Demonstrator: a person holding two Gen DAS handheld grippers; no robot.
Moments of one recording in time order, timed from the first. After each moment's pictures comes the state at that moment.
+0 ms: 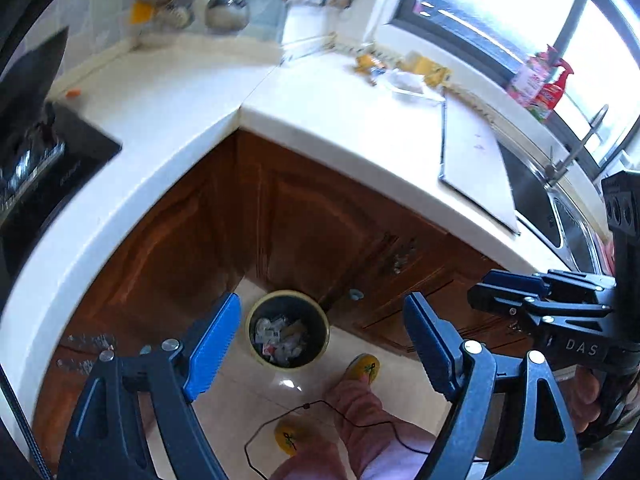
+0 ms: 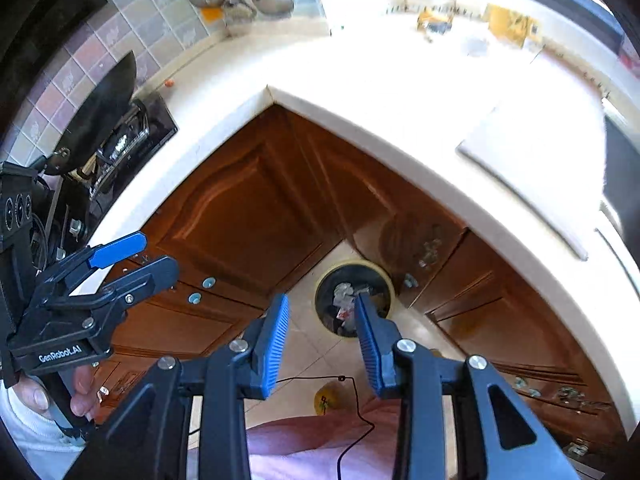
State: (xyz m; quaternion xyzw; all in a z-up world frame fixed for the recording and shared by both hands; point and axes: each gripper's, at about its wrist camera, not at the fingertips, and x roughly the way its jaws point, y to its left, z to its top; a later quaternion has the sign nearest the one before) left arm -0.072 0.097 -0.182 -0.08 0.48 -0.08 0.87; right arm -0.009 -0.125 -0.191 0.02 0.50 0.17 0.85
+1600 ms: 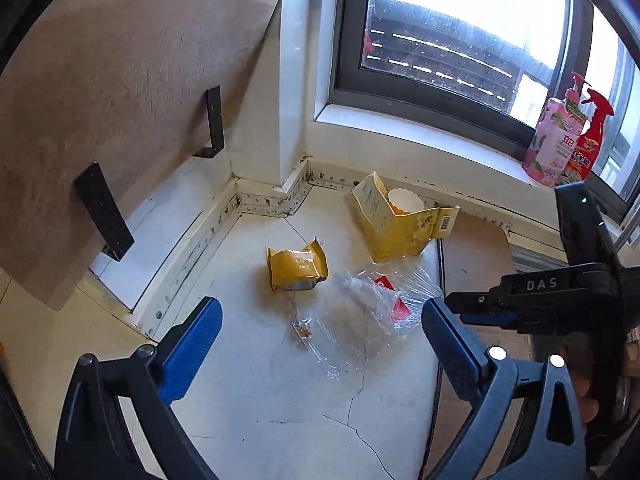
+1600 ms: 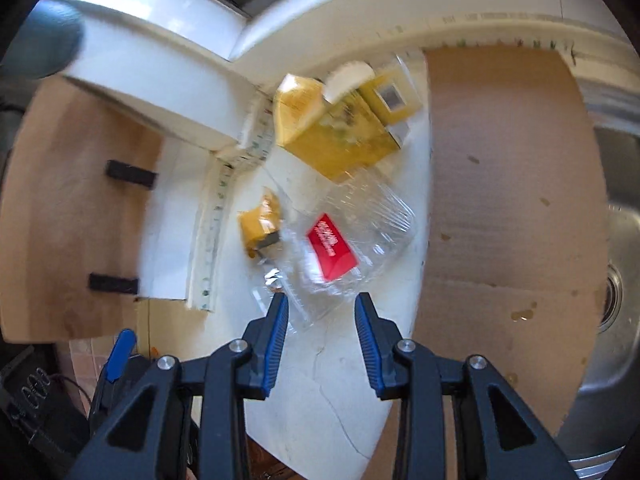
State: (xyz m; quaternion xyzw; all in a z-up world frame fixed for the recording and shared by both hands) left arm 0.352 -0.059 -0.104 0.01 0.41 -0.12 0.90; right arm 0.367 -0.355 -0.170 0.37 0.52 0.05 0.77
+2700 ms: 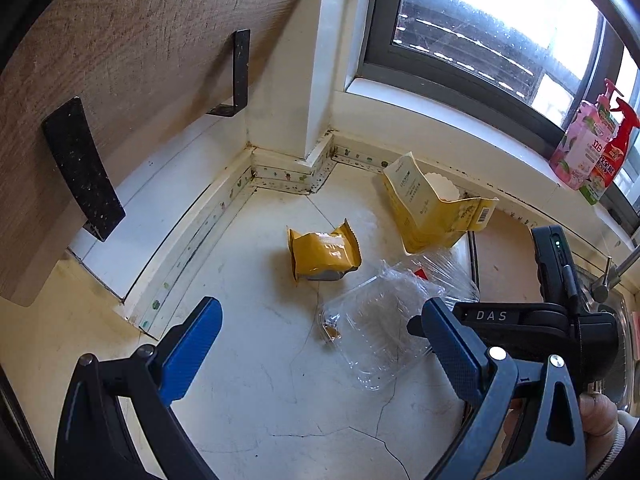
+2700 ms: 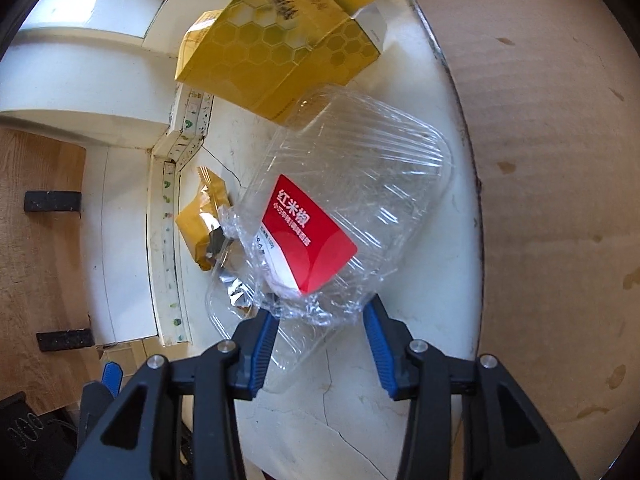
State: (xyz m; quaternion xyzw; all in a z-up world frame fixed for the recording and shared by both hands) left arm 0.380 -0.037 -0.139 -0.01 0.44 -0.11 0.89; right arm 0.394 -0.310 -0.229 0.42 0.54 -0.01 0.73
